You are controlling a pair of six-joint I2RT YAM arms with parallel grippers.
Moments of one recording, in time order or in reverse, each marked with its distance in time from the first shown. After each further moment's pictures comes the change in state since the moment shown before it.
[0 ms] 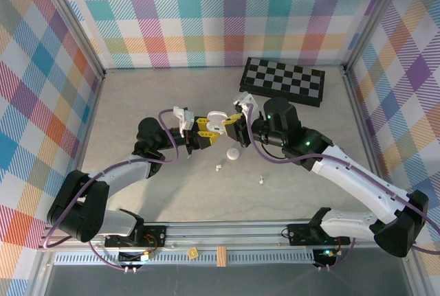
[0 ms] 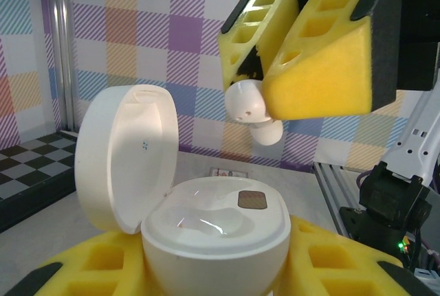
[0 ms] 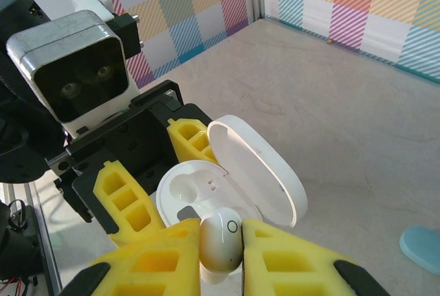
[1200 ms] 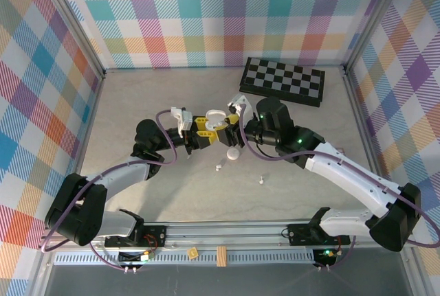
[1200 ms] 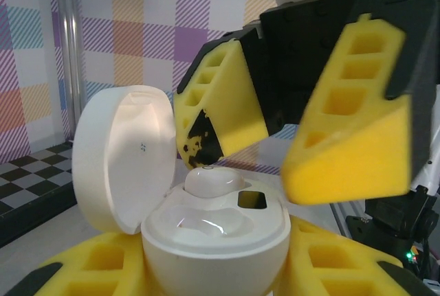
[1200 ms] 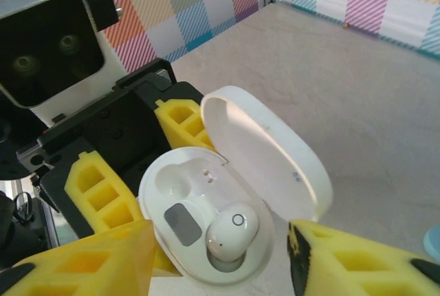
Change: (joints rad) left arm -0.005 -0.028 -0.014 0.023 -0.031 -0.012; right arm 0.004 0.044 0.000 0.016 -0.022 0.018
